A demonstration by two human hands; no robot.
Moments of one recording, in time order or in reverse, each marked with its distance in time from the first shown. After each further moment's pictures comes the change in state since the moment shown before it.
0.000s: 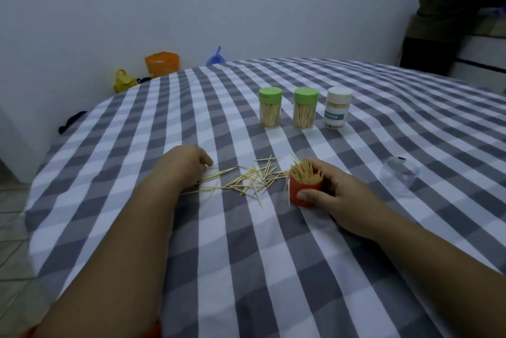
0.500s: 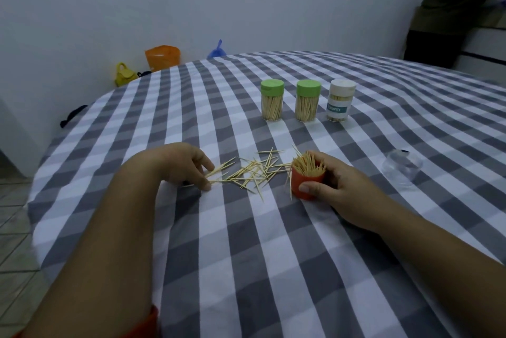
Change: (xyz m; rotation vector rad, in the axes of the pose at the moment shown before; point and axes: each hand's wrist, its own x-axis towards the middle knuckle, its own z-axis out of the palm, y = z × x) left_hand -0.011 -0.012 -0.018 -0.147 -0.393 0.053; right_hand 0.000 0.002 0.000 -0.013 0.006 0.004
